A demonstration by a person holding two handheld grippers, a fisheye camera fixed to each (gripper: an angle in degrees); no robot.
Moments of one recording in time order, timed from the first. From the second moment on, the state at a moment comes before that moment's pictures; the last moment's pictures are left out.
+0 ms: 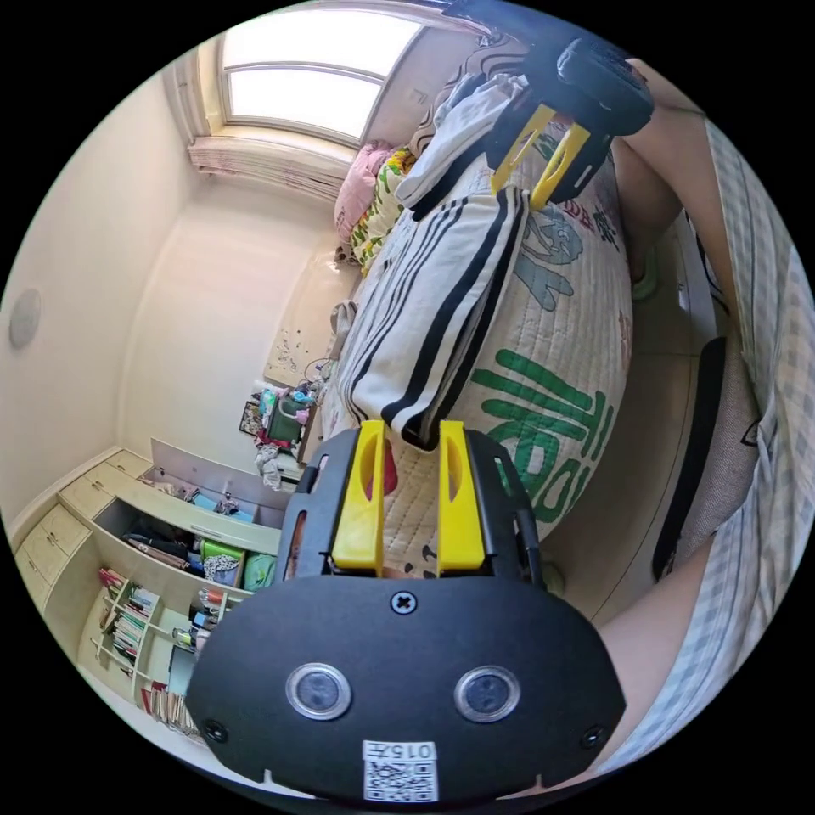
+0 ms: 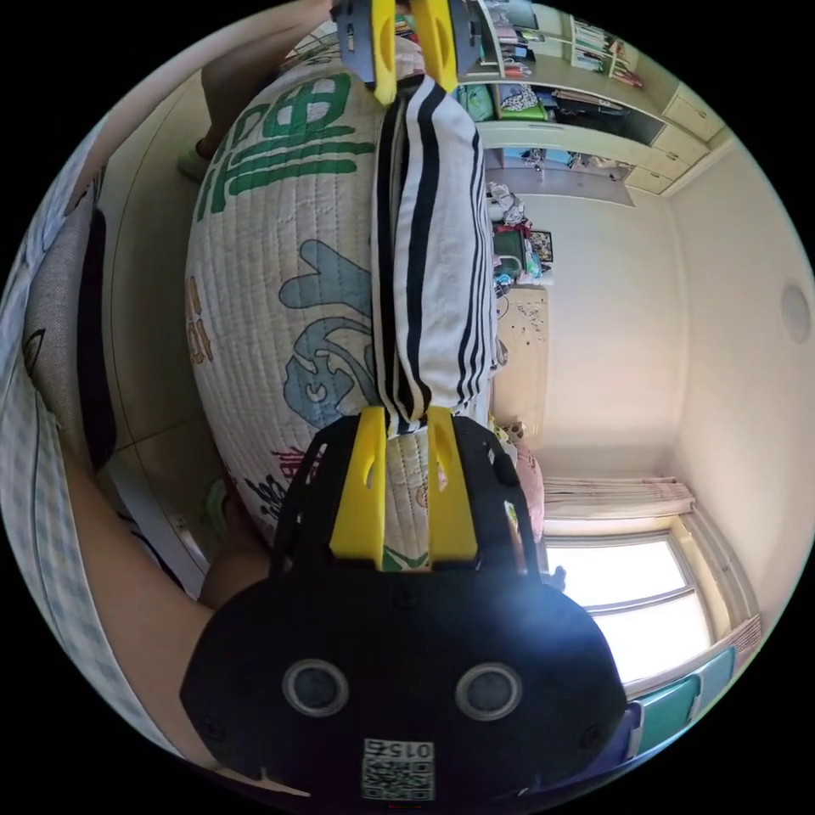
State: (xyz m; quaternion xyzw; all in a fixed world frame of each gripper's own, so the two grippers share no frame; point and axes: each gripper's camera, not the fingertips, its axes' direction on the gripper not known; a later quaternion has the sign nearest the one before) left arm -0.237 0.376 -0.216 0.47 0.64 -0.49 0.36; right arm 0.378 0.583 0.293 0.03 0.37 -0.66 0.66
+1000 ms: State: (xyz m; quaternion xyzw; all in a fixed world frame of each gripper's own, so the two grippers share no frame) left arm -0.153 0.217 0.175 0.58 0.77 -0.24 -0.14; right arm 0.368 0.148 0.044 -0.26 -0.19 -0.45 0.83
